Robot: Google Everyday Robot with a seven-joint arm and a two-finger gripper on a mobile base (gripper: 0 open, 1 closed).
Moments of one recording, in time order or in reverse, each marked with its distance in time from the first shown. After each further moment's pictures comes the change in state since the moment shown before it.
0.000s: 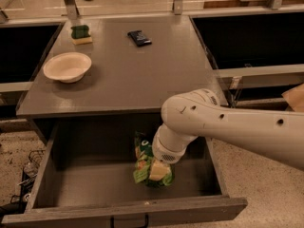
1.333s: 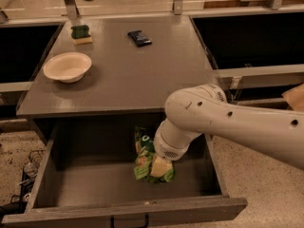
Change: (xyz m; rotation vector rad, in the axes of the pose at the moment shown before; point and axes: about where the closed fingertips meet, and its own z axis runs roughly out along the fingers) arm -0.003 -0.003 -0.021 0.032 -0.020 -0.018
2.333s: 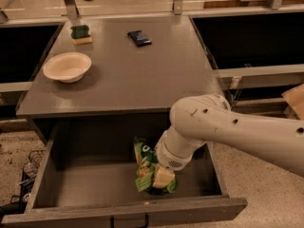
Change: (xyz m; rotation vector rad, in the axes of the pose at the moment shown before) arm 0.009 0.027 0.010 -0.068 -0.021 -0.032
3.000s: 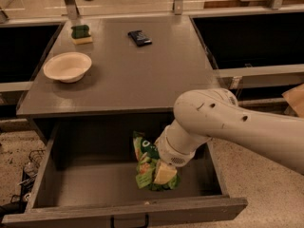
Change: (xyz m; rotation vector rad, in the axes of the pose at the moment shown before) arm -0.006 -0.001 -0.024 0.029 -0.019 -0.033
